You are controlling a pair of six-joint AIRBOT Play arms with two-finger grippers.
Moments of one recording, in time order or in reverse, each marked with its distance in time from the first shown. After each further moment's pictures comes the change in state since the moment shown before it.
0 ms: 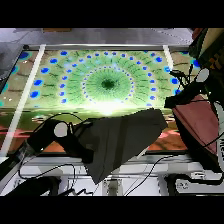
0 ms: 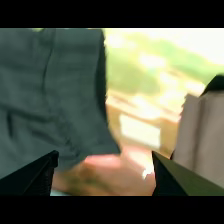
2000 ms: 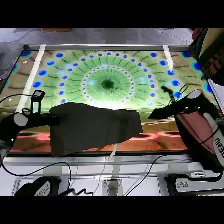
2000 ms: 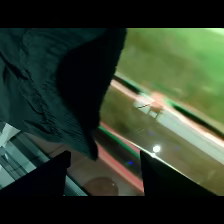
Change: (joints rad) left arm 0.688 0.010 -0.038 0.058 0.595 0.500; right arm -0.036 -0.051 -0.384 0.543 -0.116 -0.293
